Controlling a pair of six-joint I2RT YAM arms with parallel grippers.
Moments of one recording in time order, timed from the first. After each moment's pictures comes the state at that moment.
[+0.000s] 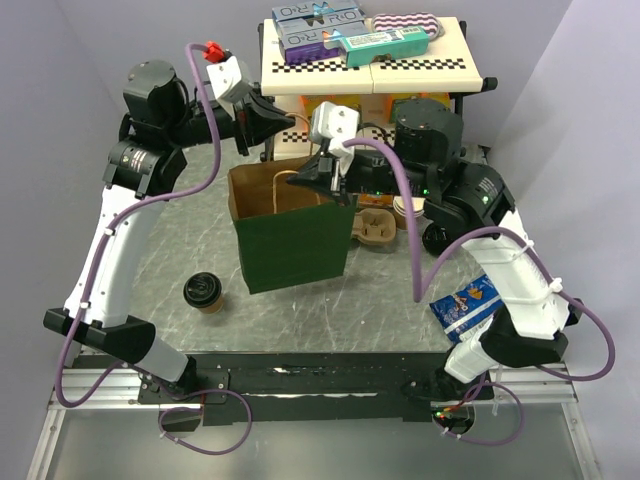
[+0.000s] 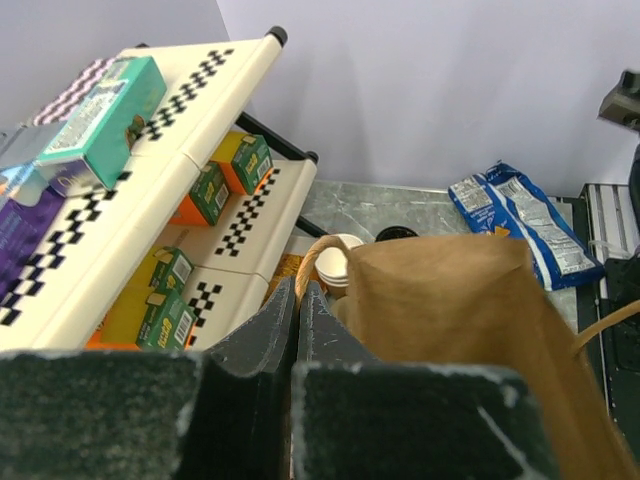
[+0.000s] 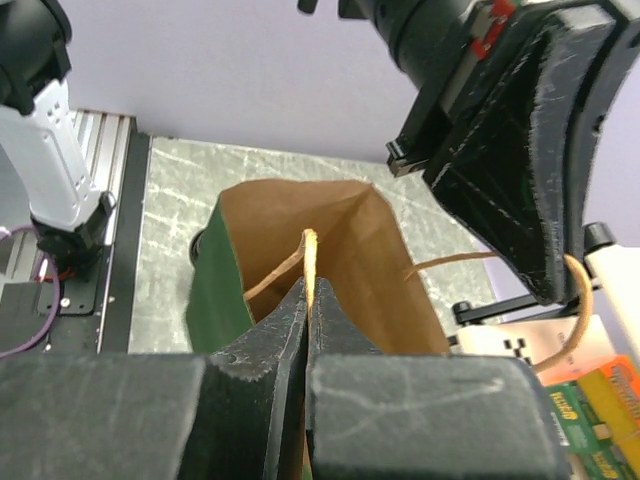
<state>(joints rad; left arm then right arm) -0.36 1.51 2.03 -0.47 0.89 0.18 0.88 1.52 2.23 -0.83 -0.48 -0.41</state>
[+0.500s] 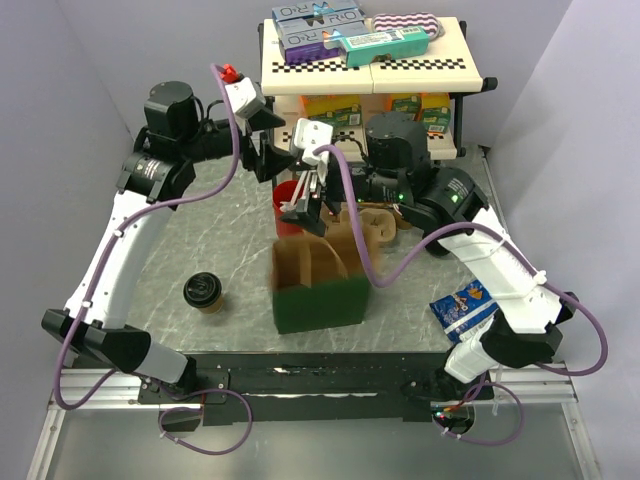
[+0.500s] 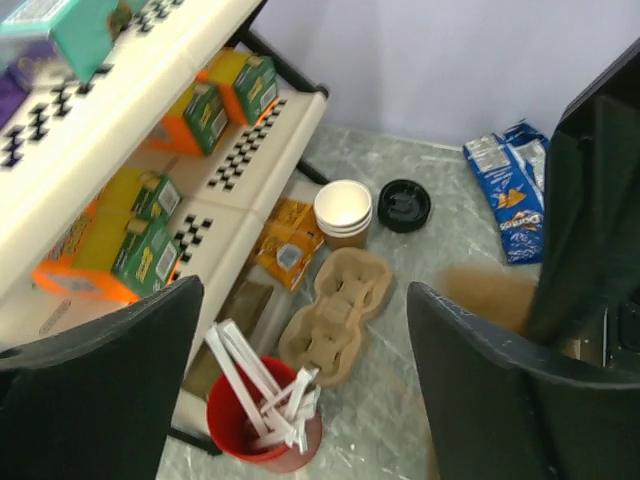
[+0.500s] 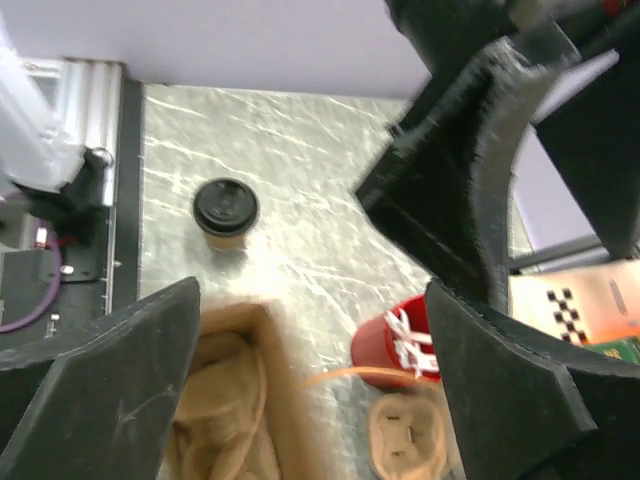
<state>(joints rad) -0.36 1.46 1.84 -0.46 0.82 0.21 0.88 1.52 2.08 -0.81 -0.44 -0.41</state>
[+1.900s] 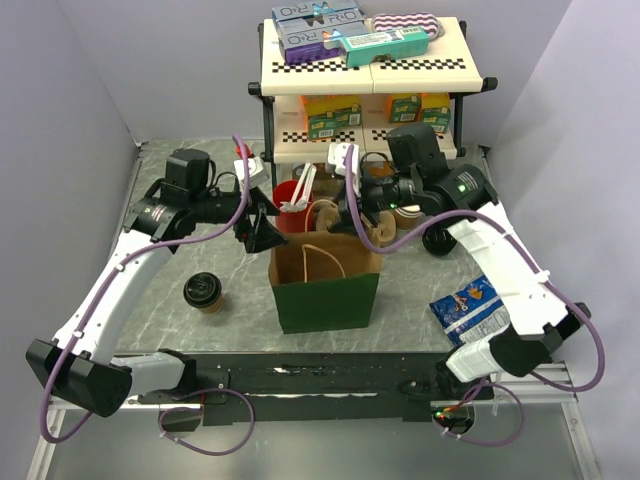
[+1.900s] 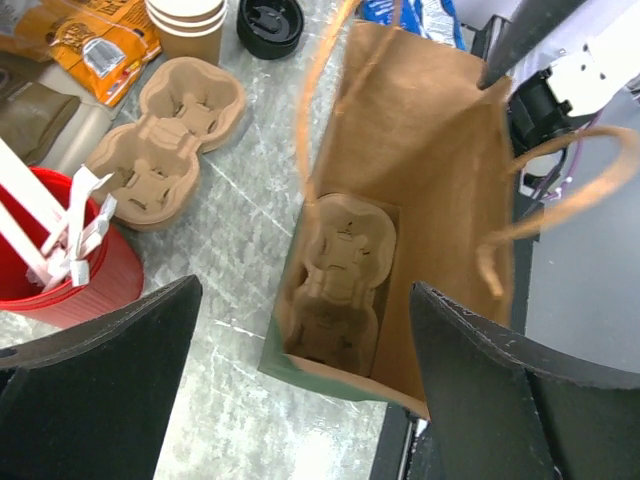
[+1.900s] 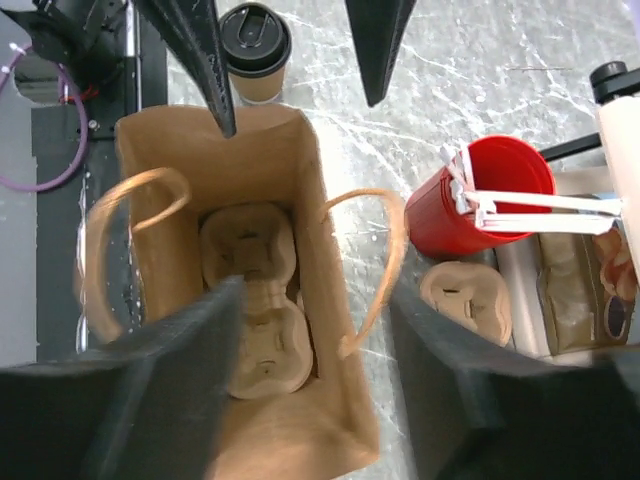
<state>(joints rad) -0.36 1.23 1.35 -0.67 0.91 0.24 0.60 1.42 1.80 -1.01 -0.67 -0.56</state>
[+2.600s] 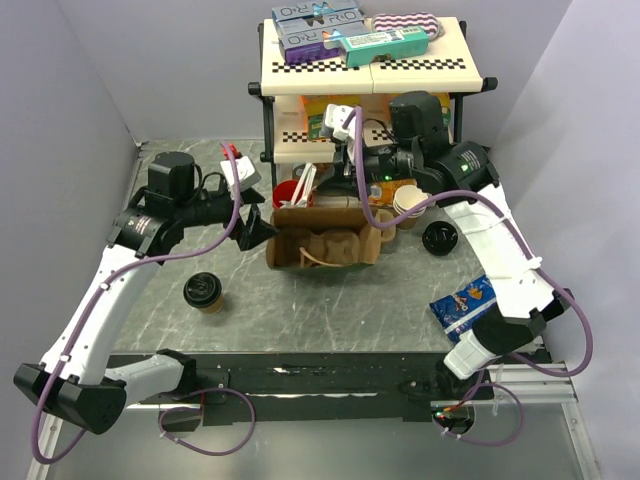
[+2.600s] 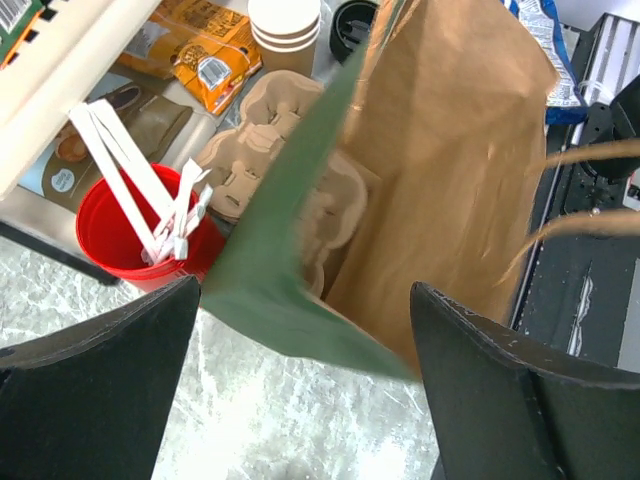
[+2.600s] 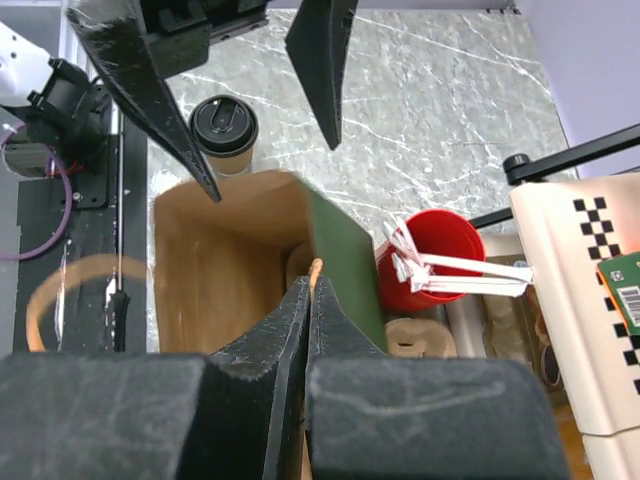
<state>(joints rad) -0.35 1.14 1.35 -0.65 0.74 0.30 0.61 1.58 2.11 -1.02 -0.69 -0.50</state>
